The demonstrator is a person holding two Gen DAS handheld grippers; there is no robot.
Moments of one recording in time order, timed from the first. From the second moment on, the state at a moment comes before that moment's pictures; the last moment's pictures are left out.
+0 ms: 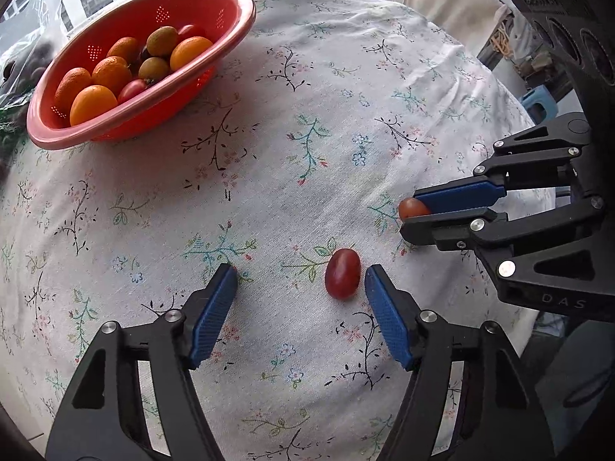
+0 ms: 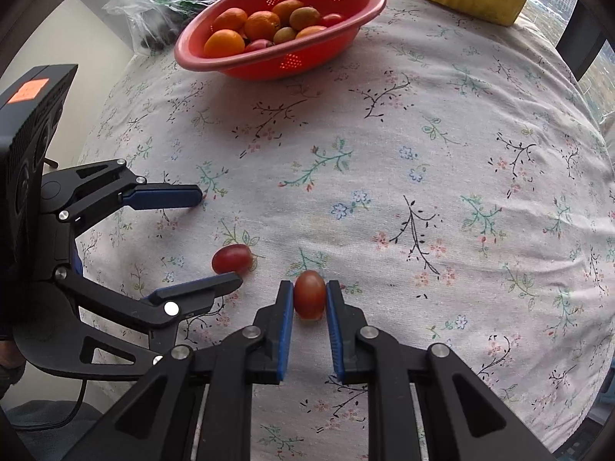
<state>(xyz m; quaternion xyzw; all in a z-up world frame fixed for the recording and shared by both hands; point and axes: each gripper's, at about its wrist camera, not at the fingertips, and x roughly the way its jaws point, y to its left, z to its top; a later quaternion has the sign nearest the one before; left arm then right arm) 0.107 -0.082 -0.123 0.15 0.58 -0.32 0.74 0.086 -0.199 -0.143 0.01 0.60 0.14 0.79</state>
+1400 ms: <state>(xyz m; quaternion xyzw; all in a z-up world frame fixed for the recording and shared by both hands) 0.104 -0.091 -0.122 0.15 0.57 -0.36 0.72 0.087 -0.205 -0.135 0.02 0.60 0.13 0.79</state>
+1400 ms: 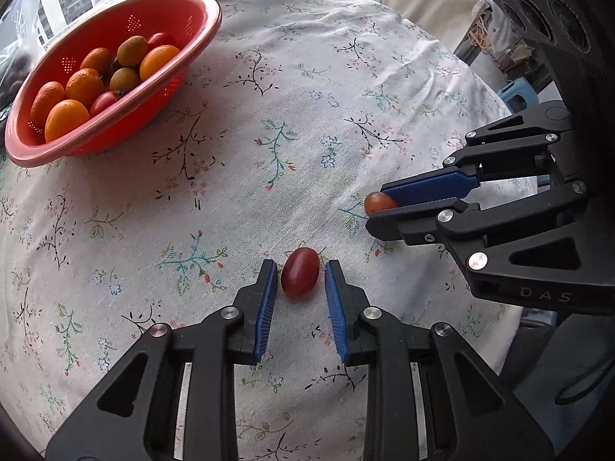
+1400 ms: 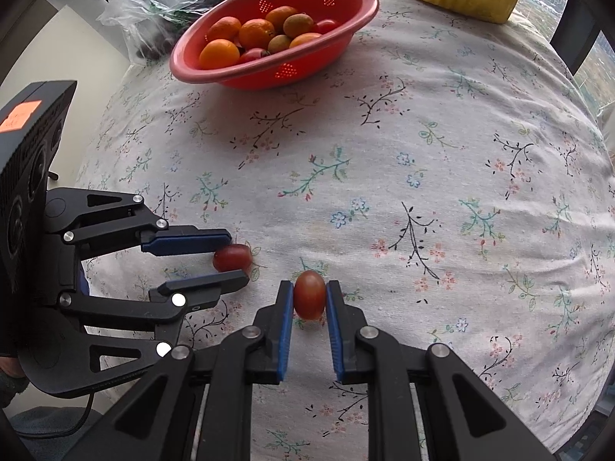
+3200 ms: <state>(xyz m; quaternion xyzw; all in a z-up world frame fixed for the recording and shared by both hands) 0.281 -0.036 -0.062 0.02 0.52 -0.24 0.82 0.259 -0.180 -0.069 -0.01 0.53 0.17 0.83</state>
